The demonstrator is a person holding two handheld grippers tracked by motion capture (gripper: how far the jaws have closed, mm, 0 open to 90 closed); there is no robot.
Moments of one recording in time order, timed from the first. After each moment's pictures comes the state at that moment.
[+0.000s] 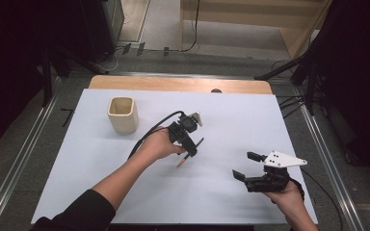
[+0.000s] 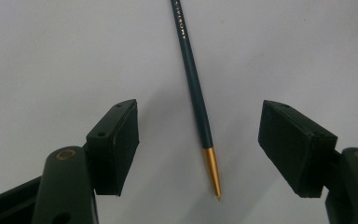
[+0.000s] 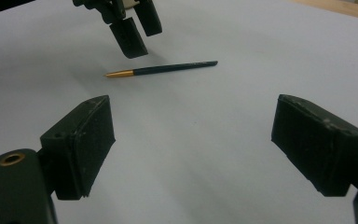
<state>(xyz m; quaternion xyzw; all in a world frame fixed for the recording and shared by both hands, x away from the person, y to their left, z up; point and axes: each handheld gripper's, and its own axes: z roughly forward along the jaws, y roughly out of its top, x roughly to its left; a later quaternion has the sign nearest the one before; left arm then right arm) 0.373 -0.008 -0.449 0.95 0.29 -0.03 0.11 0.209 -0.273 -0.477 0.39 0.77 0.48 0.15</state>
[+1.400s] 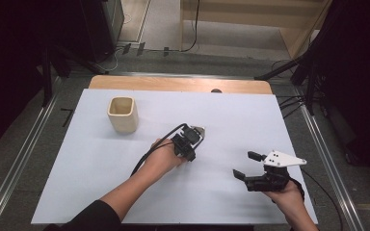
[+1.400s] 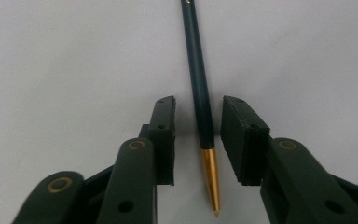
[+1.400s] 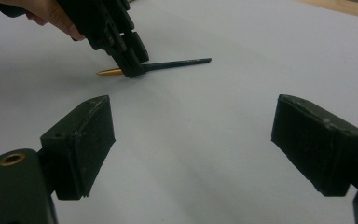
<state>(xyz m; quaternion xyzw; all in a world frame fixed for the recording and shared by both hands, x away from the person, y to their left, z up) 0.344 -0.021 -0.476 0.94 0.32 0.05 0.07 0.211 -0.274 -0.478 0.39 0.77 0.47 0.16</state>
